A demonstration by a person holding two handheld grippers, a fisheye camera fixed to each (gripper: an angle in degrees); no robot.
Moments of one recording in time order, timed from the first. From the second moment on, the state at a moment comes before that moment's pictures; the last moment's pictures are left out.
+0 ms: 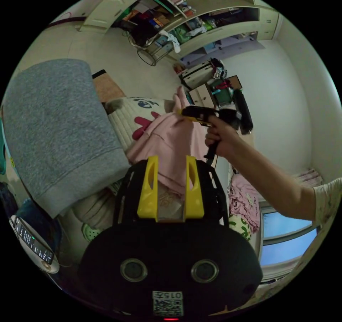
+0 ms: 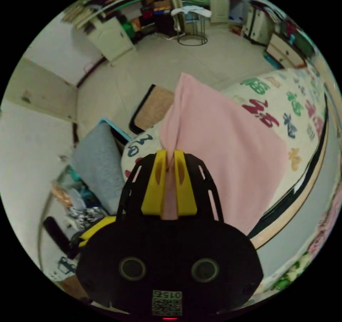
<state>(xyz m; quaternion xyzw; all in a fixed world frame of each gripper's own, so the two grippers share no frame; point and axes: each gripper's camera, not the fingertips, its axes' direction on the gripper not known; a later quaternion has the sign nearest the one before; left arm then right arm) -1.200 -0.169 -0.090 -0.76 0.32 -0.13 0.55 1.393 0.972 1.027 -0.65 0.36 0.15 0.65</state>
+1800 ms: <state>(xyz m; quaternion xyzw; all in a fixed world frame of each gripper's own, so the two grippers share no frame) 0.148 -0.157 -0.862 -0.70 0.60 0.36 0.14 1.051 0.422 0.003 -0.24 0.52 0.55 0.60</state>
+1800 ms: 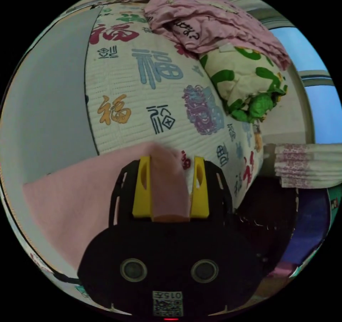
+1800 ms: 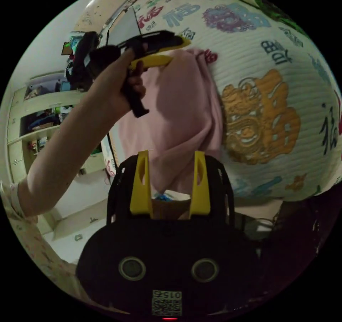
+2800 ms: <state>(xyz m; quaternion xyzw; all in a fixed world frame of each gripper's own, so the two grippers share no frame) 0.027 -0.075 -0.141 -0.68 0.53 0.31 0.41 0.946 0.361 0.223 -0.36 0.25 0.39 0.81</state>
